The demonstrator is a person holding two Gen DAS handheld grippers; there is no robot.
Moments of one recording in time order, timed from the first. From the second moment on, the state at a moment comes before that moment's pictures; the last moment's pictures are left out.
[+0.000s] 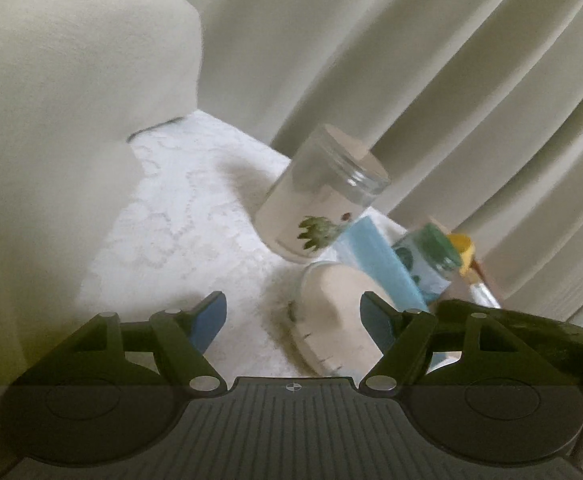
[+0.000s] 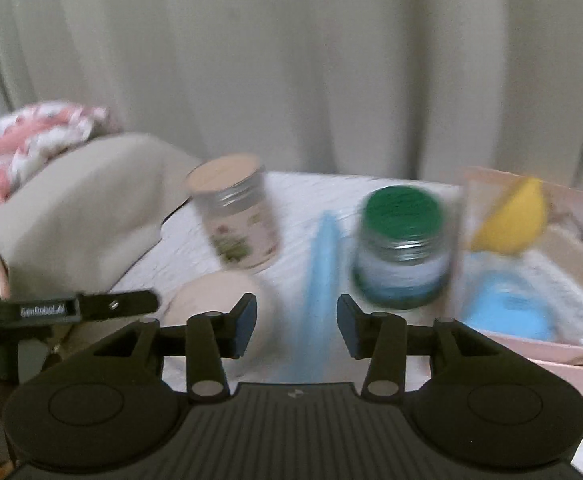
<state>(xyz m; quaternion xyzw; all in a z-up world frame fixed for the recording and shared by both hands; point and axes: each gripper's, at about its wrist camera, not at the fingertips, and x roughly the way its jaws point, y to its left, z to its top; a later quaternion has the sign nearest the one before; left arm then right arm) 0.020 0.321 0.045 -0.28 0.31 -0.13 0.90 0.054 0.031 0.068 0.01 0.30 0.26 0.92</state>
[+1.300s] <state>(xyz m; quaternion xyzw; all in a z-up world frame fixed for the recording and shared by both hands) 0.009 0.296 0.041 -0.29 0.29 -0.18 0.89 0.073 0.018 0.055 -0.02 0.32 0.19 0.93</state>
